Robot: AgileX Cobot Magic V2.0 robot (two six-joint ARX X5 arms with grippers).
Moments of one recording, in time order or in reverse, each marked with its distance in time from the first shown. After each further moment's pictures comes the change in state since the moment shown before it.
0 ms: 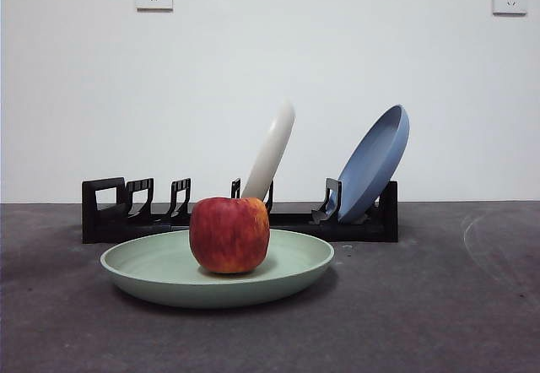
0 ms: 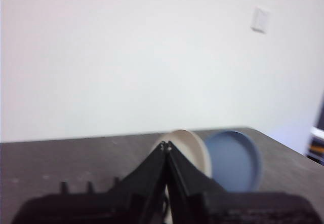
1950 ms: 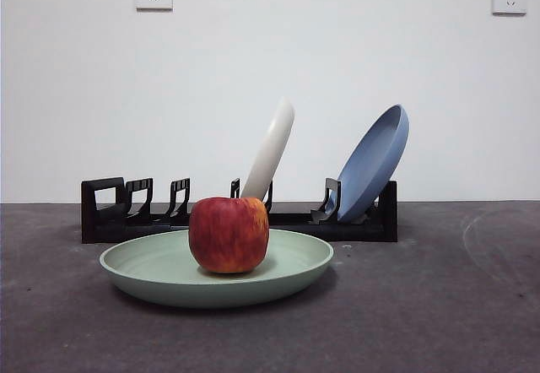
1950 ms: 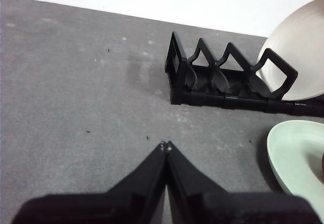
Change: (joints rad) left arm 0.212 -0.330 -0.523 -0.142 -0.109 0.006; right arm 0.000 0.000 0.000 -0.010 0.003 0.000
